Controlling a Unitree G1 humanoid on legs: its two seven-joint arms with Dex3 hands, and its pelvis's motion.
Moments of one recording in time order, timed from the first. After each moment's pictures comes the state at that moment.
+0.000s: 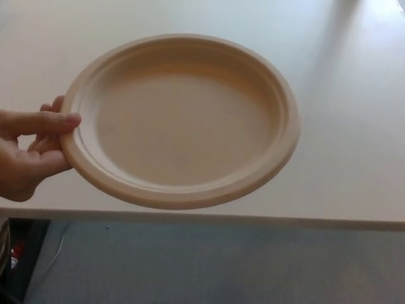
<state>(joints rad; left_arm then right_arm) -0.16 0.52 -0.10 1.17 0.23 -0.19 -0.14 -0.33 -0.50 0.22 1.26 -0.29 -0.08 0.28</state>
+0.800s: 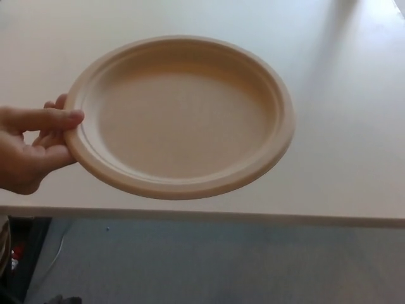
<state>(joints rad) 0.15 0.56 -0.22 0.64 0.36 -0.44 0.10 -0.31 -0.49 0.25 1.29 -0.32 -0.11 0.30</state>
